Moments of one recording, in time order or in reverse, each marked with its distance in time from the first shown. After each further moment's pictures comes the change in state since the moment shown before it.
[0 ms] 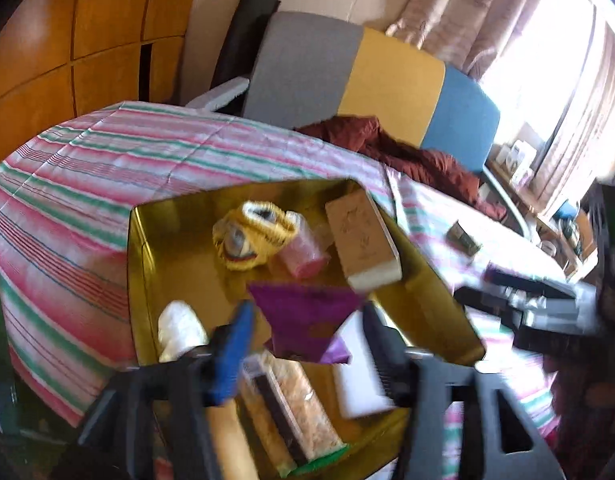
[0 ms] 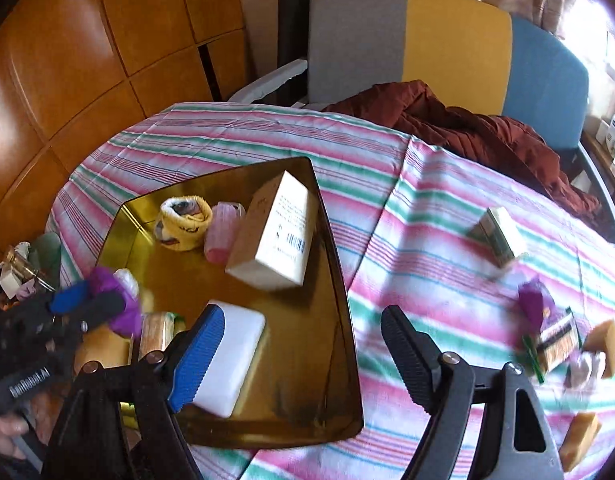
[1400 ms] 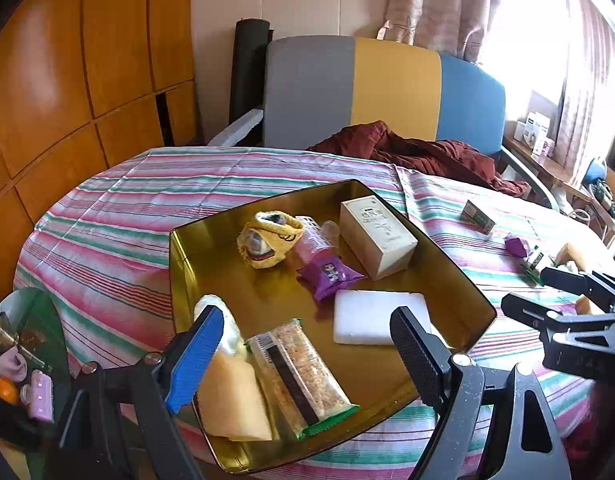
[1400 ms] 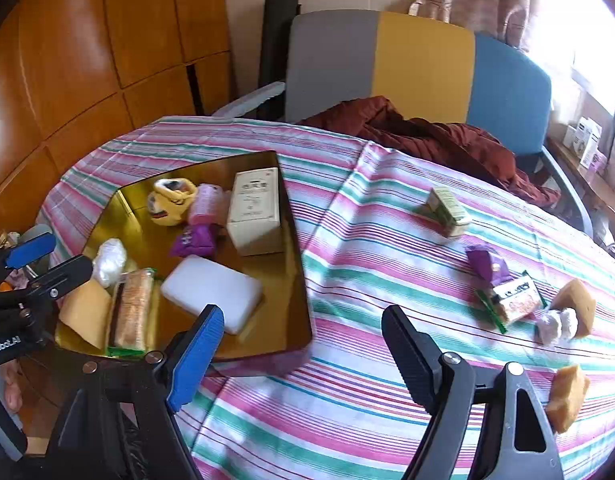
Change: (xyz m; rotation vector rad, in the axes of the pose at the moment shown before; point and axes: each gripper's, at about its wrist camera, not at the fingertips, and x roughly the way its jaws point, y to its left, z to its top) left arm -0.037 -0.045 -0.034 0.170 -0.066 0.195; right arm -0.042 -0.020 -0.058 0.005 -0.105 -0.103
